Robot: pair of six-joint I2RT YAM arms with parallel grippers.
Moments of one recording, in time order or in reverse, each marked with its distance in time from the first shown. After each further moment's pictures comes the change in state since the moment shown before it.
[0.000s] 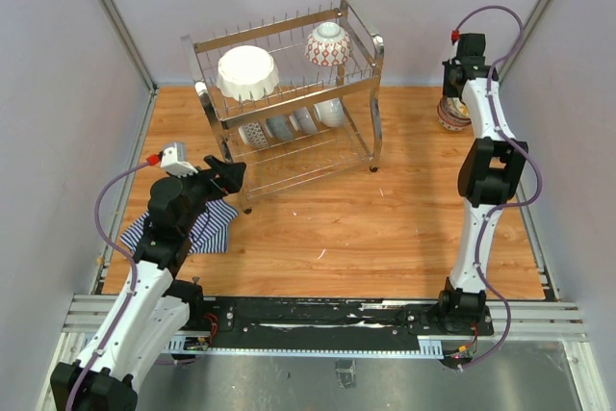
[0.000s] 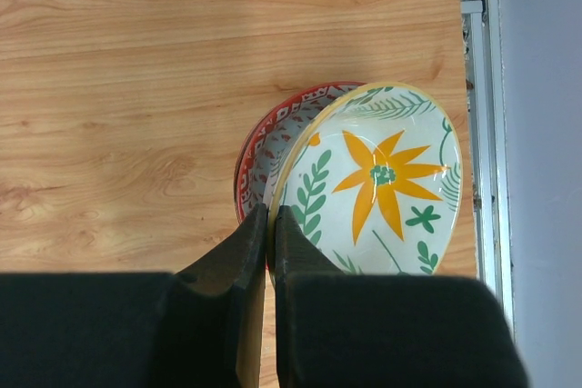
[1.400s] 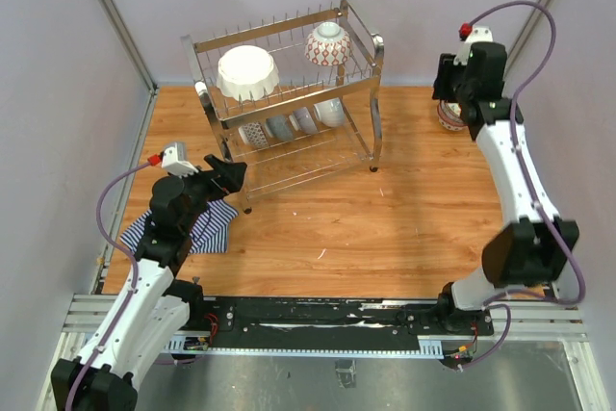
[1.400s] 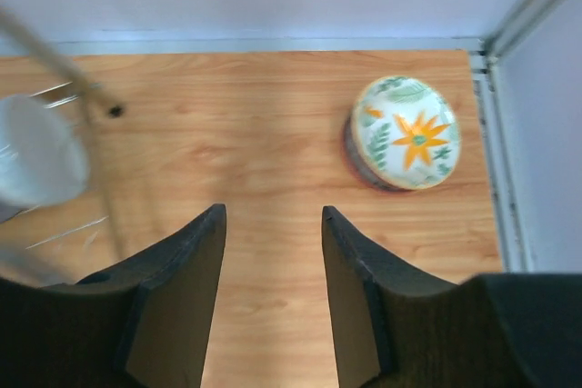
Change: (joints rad) left arm 0.000 0.013 -0.003 0.000 0.000 -0.034; right arm 0.096 -0.634 -0.544 0.196 -0.068 0.074
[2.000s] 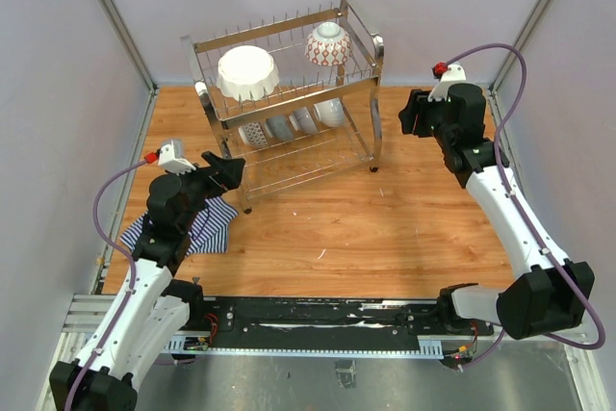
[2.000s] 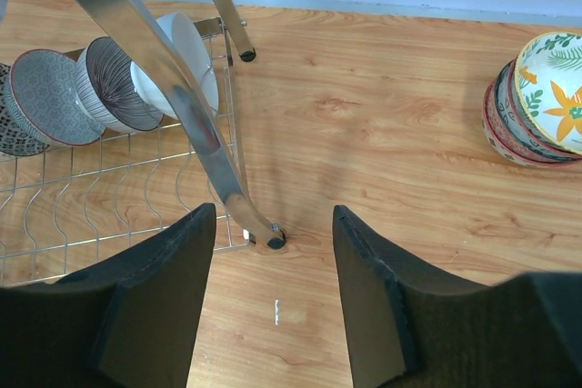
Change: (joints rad) left arm 0.000 0.003 0.032 -0.010 -0.013 -0.003; right arm 0.199 -0.392 -0.493 0.220 -0.082 0.109
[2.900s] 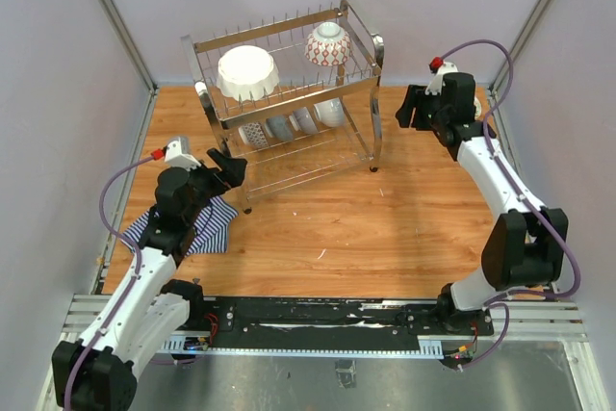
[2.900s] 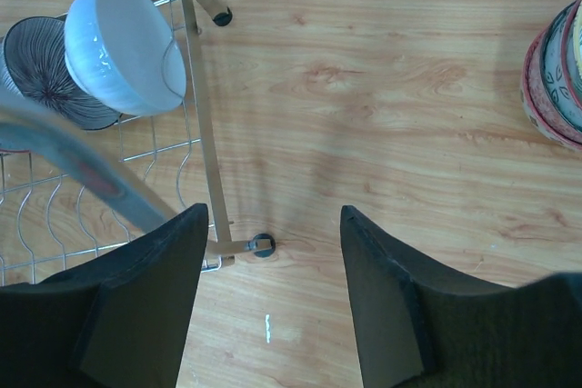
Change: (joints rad) left arm 0.000 0.091 0.002 0.011 -0.025 0.003; right arm -0.091 0.240 0.078 0.004 -0.115 0.042
